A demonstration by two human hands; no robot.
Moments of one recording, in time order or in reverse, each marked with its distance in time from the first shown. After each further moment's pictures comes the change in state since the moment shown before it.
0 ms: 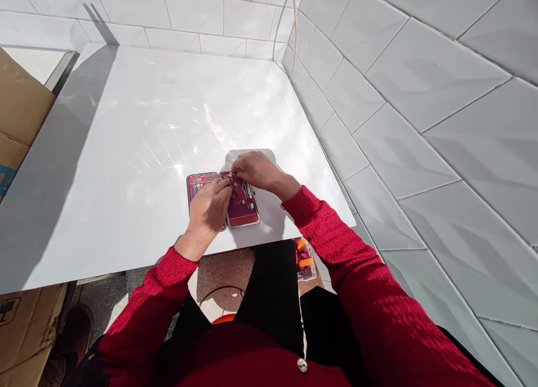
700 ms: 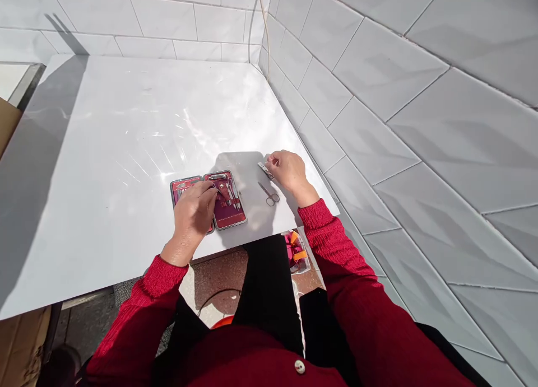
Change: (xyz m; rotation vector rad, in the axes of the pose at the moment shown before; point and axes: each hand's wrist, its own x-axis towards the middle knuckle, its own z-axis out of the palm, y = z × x) left_hand -0.002 -0.007 0.002 -0.022 0.114 0.007; right_hand -0.087 0.051 -0.001 0.104 0.350 0.673
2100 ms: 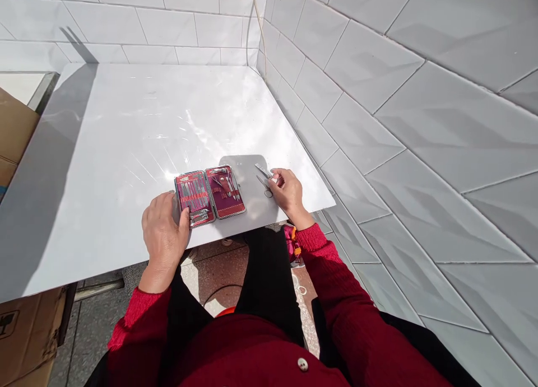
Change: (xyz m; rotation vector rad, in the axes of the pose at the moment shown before) left_hand -0.064 0.000 -0.054 0.155 0.101 -0.270; right_hand -0.074 0.028 0.049 0.393 0.210 0.084
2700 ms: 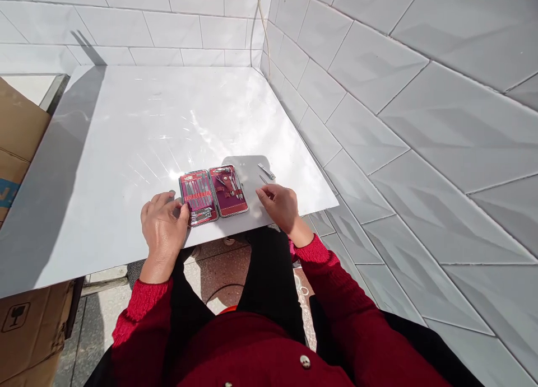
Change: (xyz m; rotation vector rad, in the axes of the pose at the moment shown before) left_hand 0.008 -0.012 0.000 -0.005 0.026 -0.056; right_hand -0.036 -0.052 -0.006 -0.163 -0.248 -0.072
